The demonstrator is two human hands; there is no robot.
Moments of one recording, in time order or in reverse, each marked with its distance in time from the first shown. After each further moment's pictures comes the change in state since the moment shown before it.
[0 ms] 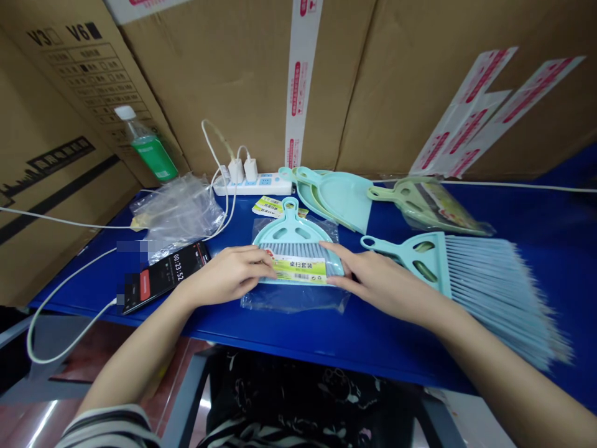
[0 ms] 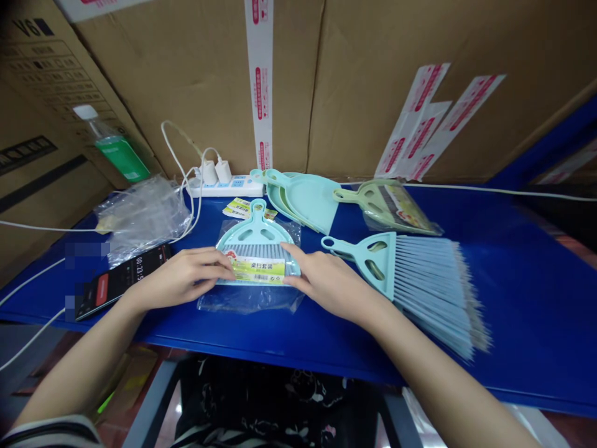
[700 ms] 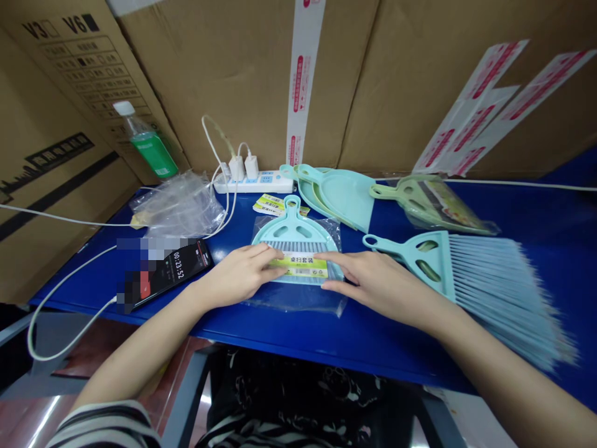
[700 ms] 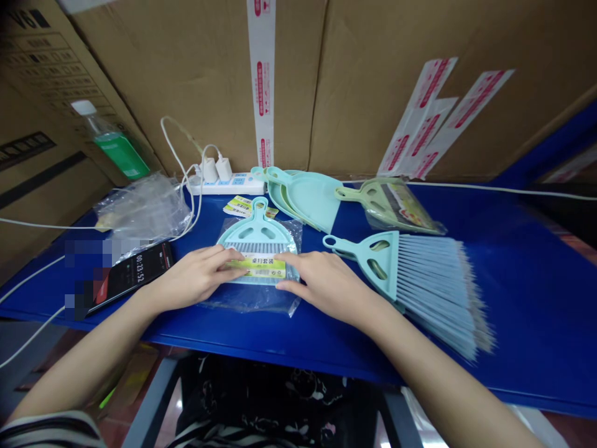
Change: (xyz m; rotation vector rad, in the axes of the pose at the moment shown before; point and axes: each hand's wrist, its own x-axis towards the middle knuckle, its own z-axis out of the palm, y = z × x) left_hand 0.007 0.005 0.013 0.400 -0.006 0.074; right_hand 0.002 -0.014 -0.008 -0.062 0.014 -0.081
